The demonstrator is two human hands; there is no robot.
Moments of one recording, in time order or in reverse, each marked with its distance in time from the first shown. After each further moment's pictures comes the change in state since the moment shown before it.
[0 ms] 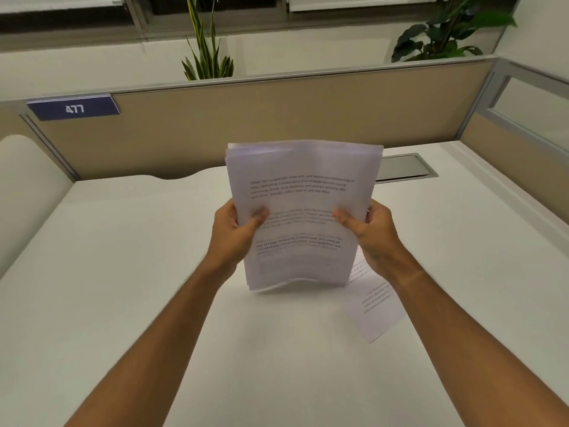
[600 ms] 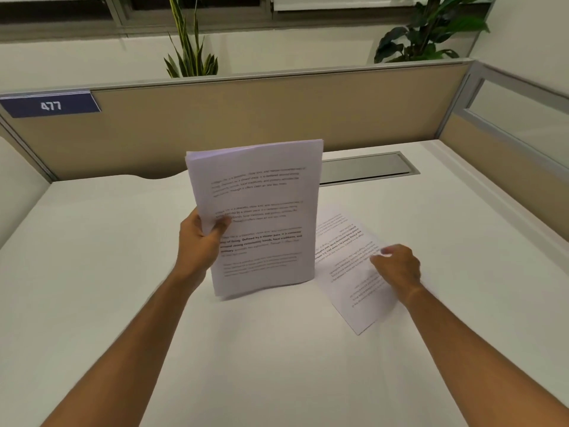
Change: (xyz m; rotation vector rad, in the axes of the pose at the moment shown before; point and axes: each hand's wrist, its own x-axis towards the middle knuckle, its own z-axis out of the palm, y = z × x) left_hand -0.008 -0.021 -0.032 0.102 0.128 -0.024; right_hand -0.031 0.057 -0.072 -0.732 0.457 0.498
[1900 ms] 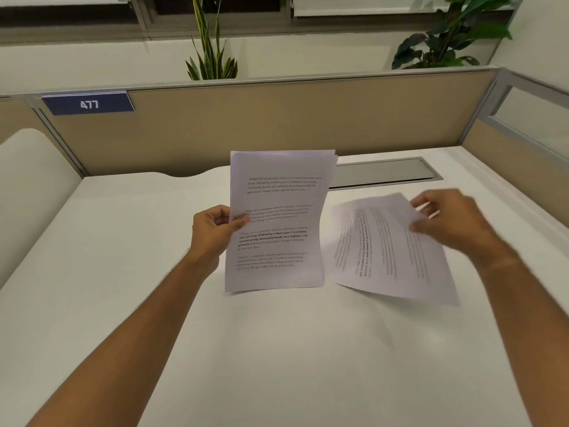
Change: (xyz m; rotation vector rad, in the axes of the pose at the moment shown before) left_hand 0.023 -0.010 -0.044 -0.011 0.048 -0.234; right_hand -0.038 -0.098 -0.077 -0.269 -0.035 -0.482
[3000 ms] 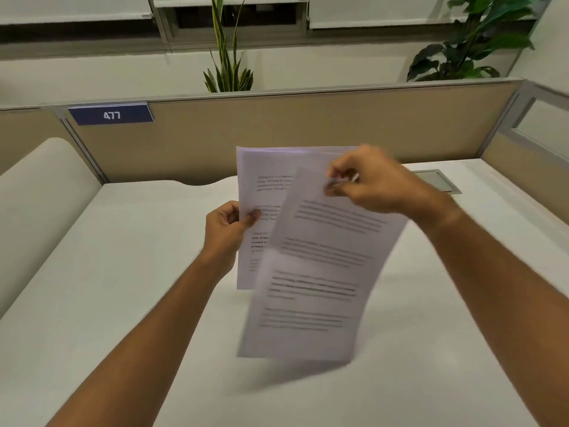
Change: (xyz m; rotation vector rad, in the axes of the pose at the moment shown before) left_hand 0.001 0.025 0.007 -0.126 -0.008 0.081; right_hand 0.012 -0.156 0.006 -0.029 -0.213 -0.648
